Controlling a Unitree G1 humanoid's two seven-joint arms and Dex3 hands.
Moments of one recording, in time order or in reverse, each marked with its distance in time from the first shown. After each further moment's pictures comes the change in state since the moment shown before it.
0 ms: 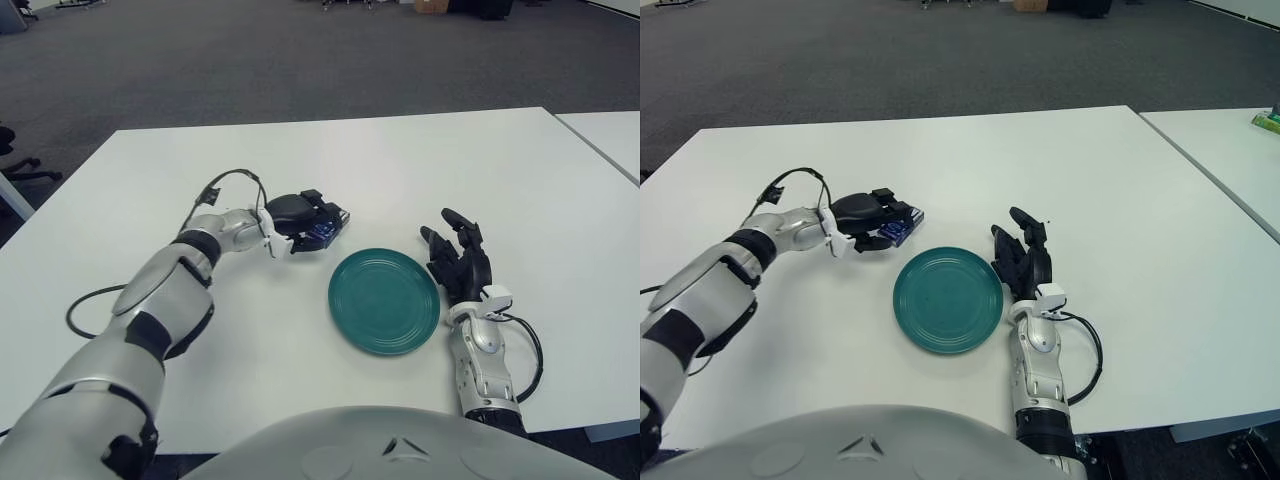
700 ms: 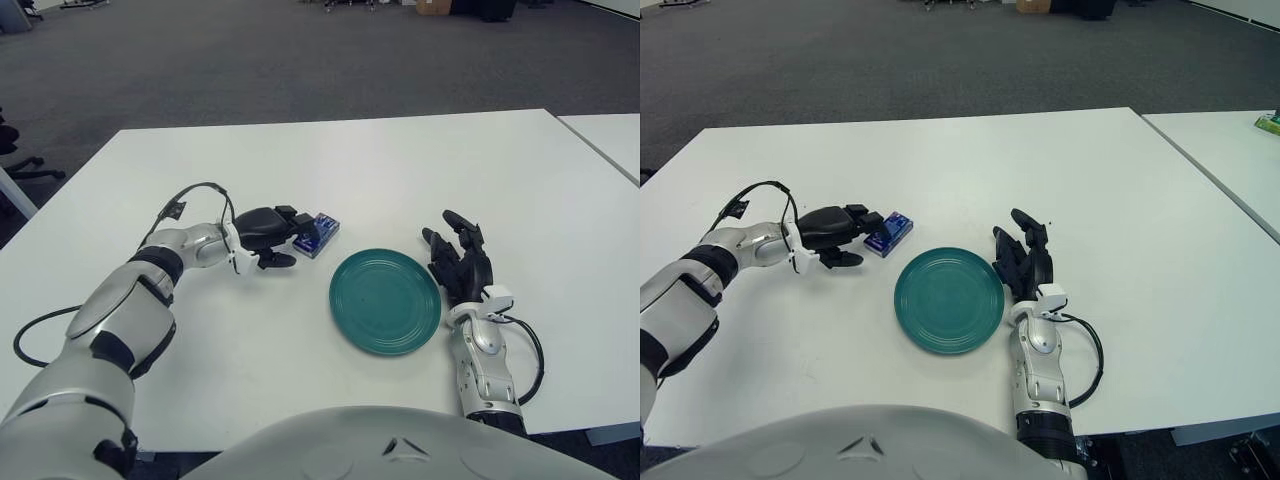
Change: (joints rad) left arm 0.107 0.119 -0.008 -0.080 -0.026 -0.042 0.046; right arm 0.001 0.000 0.001 -0.019 0.001 0.036 -0.015
